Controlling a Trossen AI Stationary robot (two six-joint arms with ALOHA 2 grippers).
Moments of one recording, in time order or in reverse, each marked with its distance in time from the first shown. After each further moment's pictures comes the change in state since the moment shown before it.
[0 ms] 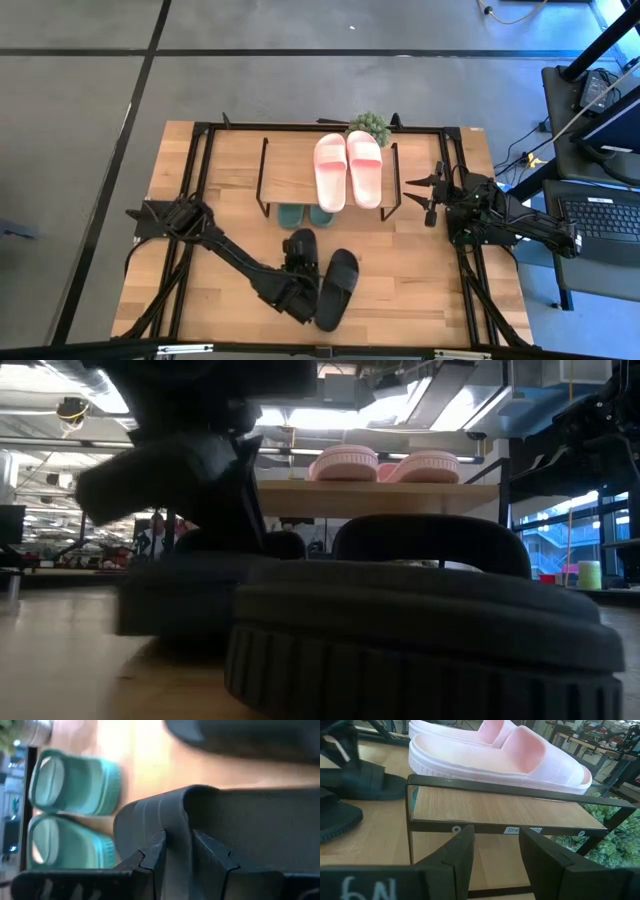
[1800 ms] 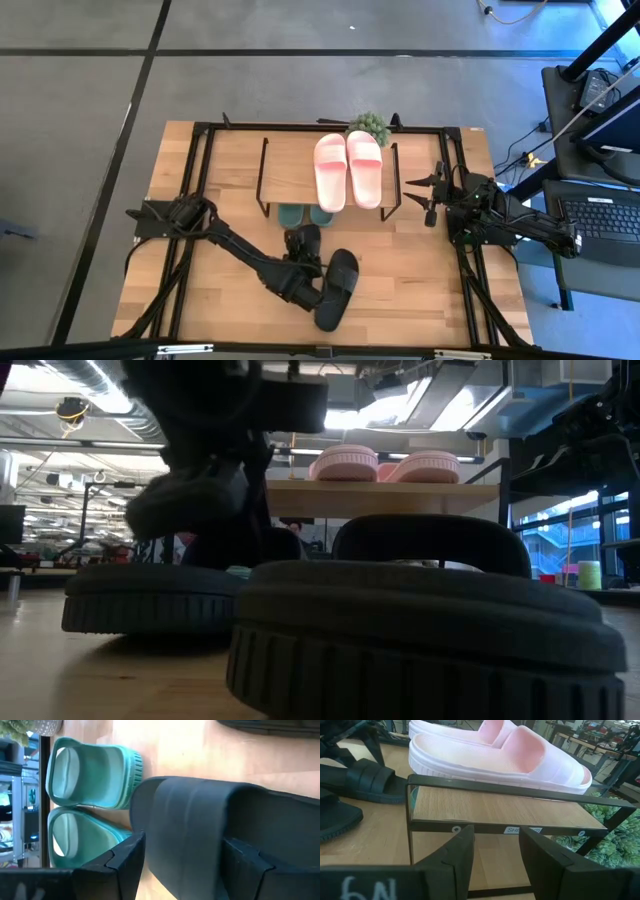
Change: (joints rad) left arm 0.064 0.003 -0.001 -0.057 -0.017 0.045; right arm 0.000 0.000 0.000 0.000 0.000 0.000
